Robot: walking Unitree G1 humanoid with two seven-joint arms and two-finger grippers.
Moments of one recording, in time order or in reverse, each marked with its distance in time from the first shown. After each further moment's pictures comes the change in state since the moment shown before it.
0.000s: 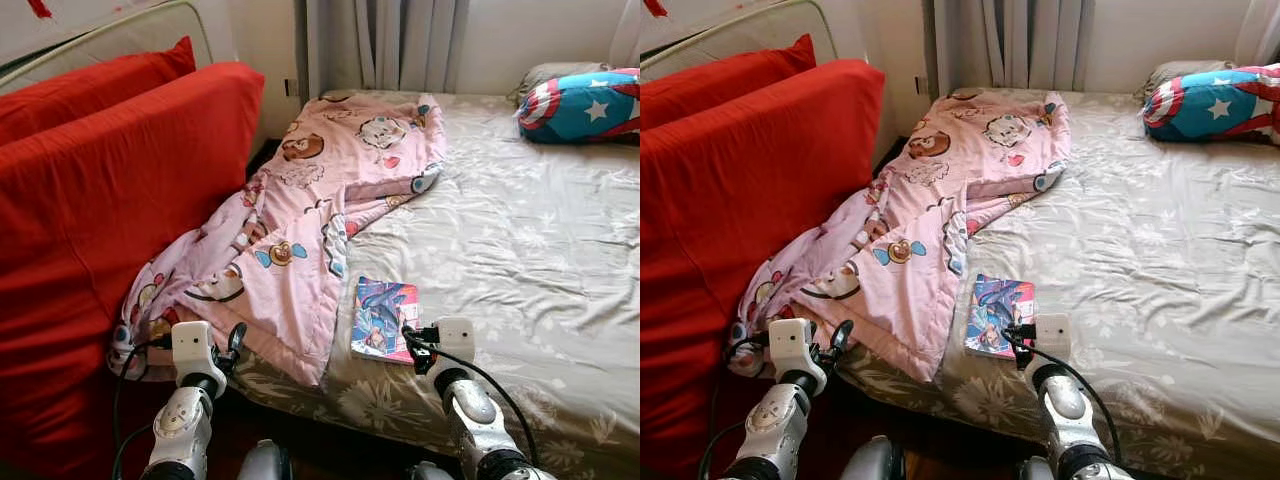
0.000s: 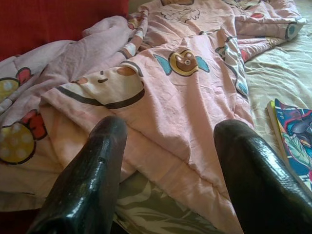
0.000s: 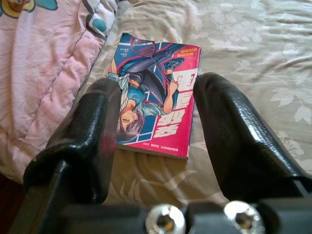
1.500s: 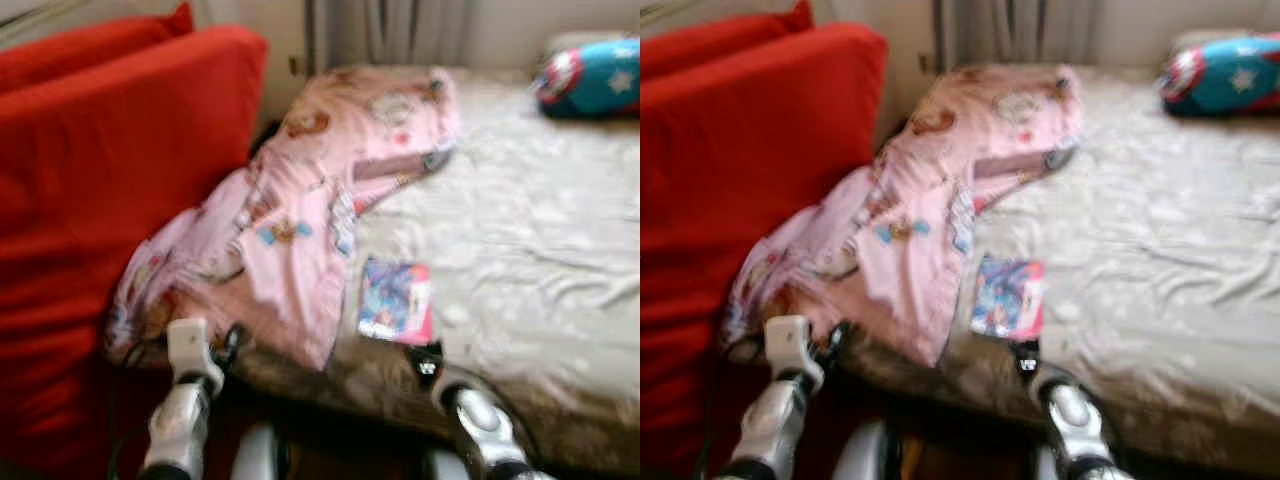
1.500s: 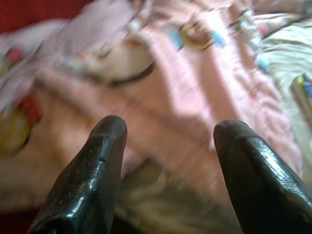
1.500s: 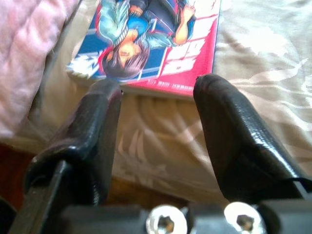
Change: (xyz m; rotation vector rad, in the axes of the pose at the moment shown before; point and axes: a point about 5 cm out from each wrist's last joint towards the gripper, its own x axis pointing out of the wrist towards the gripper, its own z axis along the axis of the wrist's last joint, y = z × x) left arm 0.001 0.009 0.006 0.018 -0.011 0.016; right arm -0.005 0.001 -0.015 0.012 0.088 0.038
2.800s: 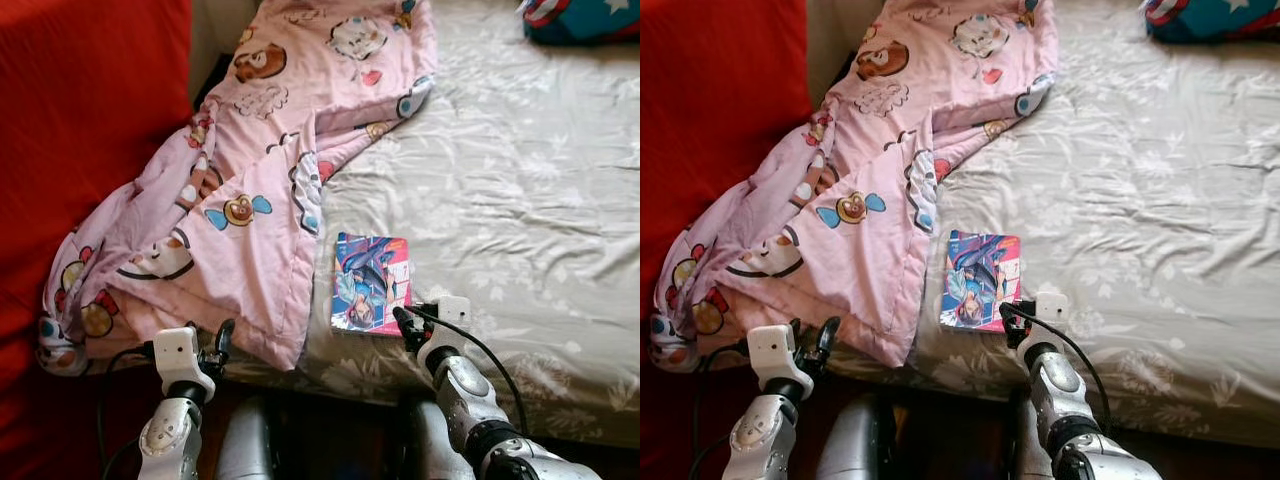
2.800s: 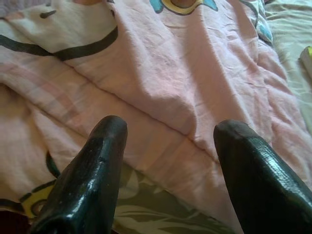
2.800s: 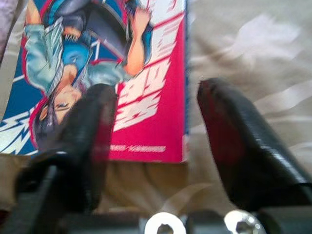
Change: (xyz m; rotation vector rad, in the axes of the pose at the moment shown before) left arm -0.024 0.003 0.009 0.008 -0.122 0.013; right arm 0.019 0.019 0.038 0.199 -0.084 0.034
